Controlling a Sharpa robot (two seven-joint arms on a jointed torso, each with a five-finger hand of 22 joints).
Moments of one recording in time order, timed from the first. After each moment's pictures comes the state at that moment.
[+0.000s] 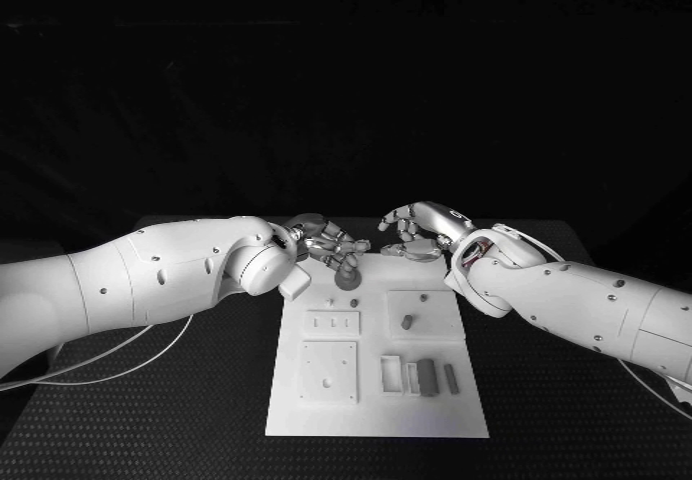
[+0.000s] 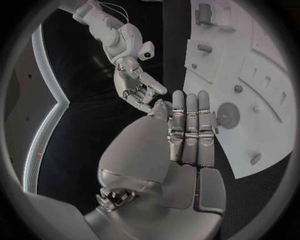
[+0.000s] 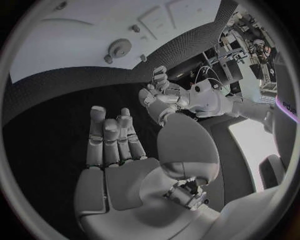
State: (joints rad) left arm 1.34 -0.68 -0.18 1.33 -0.32 -0.16 -0.10; left_hand 1.60 0.11 0.09 0.29 0.06 0.96 0.15 0.37 0.39 1.31 0.02 0.23 0.40 1.07 0.04 0.38 0.89 0.04 1.05 -0.05 0.21 0.78; right arm 1.24 -0.54 -0.11 1.20 -1.26 -0.46 0.12; right_hand 1.07 -0.11 0.54 -0.28 0.05 0.80 0.17 0.22 0.48 0.88 0.09 1.25 1.04 0.95 -0.02 1.57 0.86 0.26 0.95 0.05 0.96 1.31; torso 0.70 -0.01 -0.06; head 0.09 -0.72
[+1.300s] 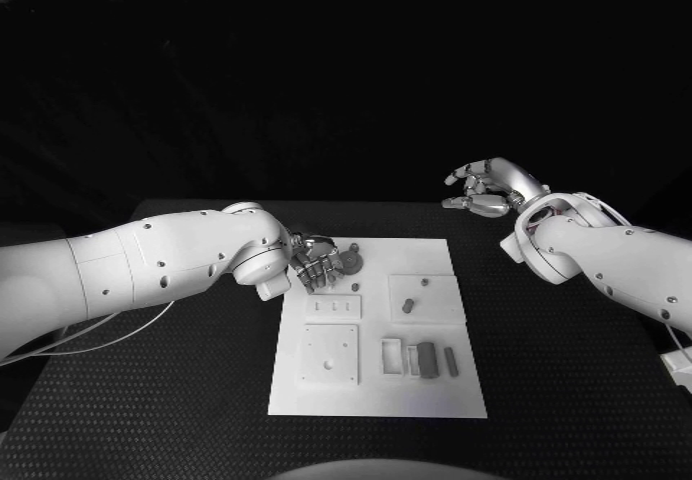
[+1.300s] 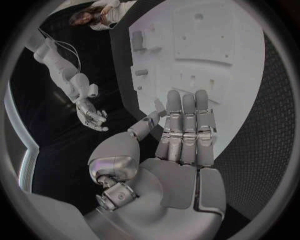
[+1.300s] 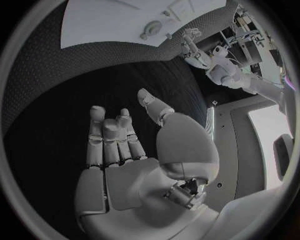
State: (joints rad) left arm 1.34 -0.69 -0.20 1.36 -0.71 -0.02 -0.47; left_hand 0.61 0.19 0.78 -0.29 0.15 1.01 0.13 0.42 0.73 1.31 -0.01 0.46 0.62 1.09 0.00 0.57 0.97 0.04 1.07 -0.10 0.33 1.05; right arm 1.26 -0.68 -0.05 1.15 -1.07 -0.47 0.13; right_hand 1.08 -0.11 0.54 -0.28 0.05 0.79 0.18 0.22 0.48 0.86 0.09 1.26 1.03 0.95 -0.02 1.57 0.85 0.25 0.93 0.06 0.95 1.31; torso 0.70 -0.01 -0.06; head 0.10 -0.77
